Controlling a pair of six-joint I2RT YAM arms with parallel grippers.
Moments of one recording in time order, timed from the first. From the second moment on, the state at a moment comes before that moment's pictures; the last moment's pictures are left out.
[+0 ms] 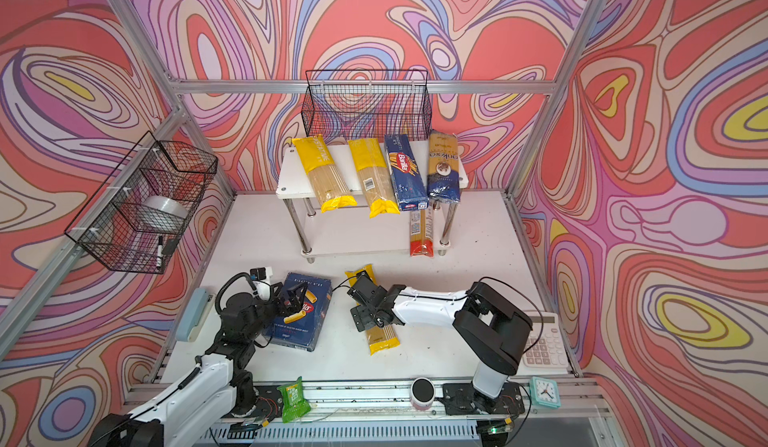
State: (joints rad) left arm -0.16 0.84 0.08 0.43 0.23 -0.39; right arm 0.96 1.71 0.96 -0.40 0.16 0.46
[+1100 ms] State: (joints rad) left arm -0.16 0.87 0.08 0.45 0.22 -0.39; right arm 0.95 1.75 0.98 -0.36 0.17 0.52
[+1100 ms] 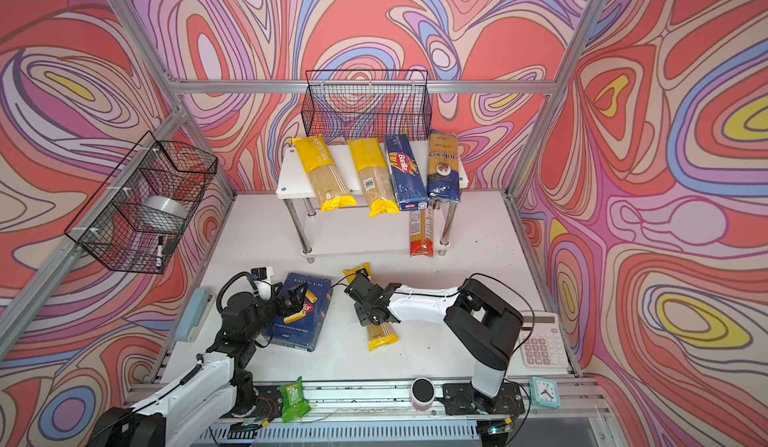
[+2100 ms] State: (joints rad) left arm -0.17 0.87 0.08 0.45 0.22 -0.39; right arm 0.85 1.48 0.82 -0.27 0.13 0.57
